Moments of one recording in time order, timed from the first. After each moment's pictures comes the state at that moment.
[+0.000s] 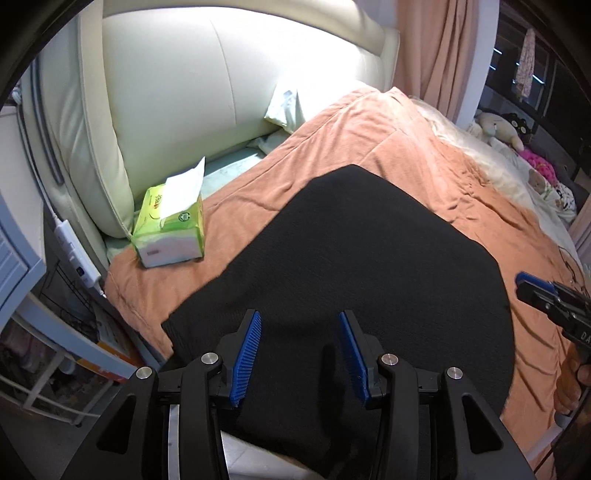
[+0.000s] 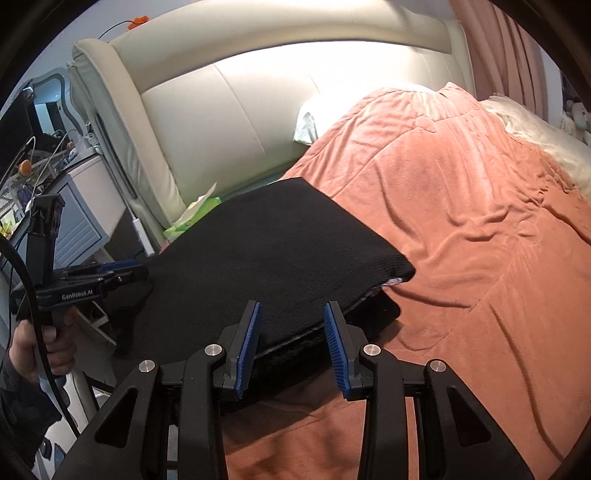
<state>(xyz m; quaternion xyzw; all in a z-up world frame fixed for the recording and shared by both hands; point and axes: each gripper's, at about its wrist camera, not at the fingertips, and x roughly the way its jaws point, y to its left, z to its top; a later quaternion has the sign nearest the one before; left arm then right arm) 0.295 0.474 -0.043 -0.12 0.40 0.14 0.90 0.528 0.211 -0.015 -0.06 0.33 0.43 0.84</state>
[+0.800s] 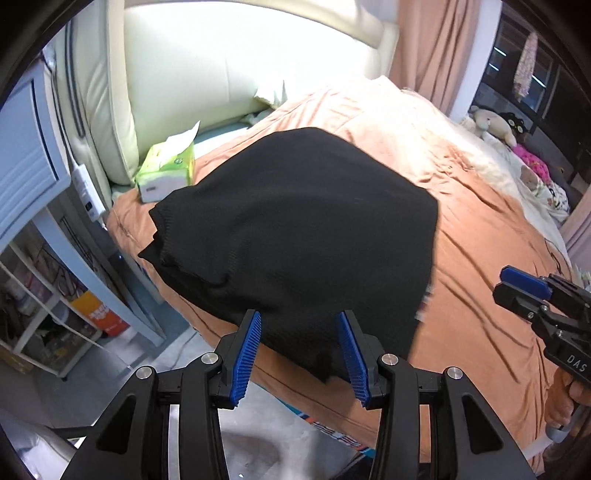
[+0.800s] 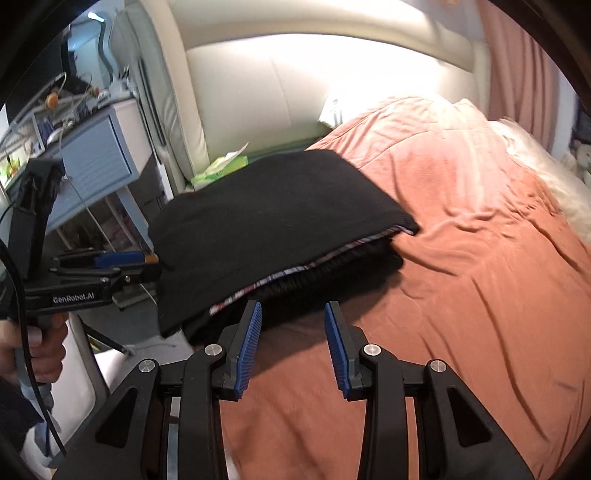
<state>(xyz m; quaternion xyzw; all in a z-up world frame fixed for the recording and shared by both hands) 0.221 0.385 -0.035 -0.15 0.42 0.14 0.89 0.445 0.180 0.001 -0.15 0.33 0.41 0.84</state>
